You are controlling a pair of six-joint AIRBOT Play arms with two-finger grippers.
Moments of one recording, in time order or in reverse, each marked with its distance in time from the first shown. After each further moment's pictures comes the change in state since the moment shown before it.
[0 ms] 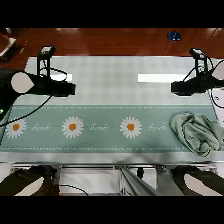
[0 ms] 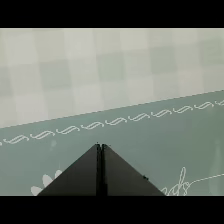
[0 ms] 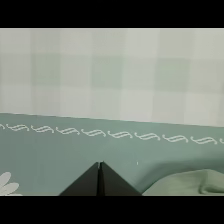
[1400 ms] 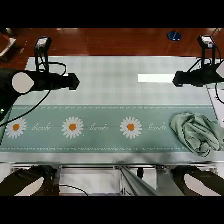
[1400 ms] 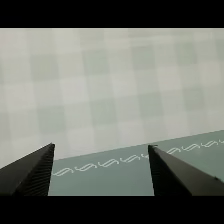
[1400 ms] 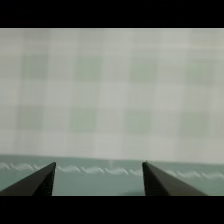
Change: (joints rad) left arm -0.001 -0.004 0.000 -0.005 0.163 -0.008; right arm 0.000 0.027 0.041 -0.121 -0.081 0.016
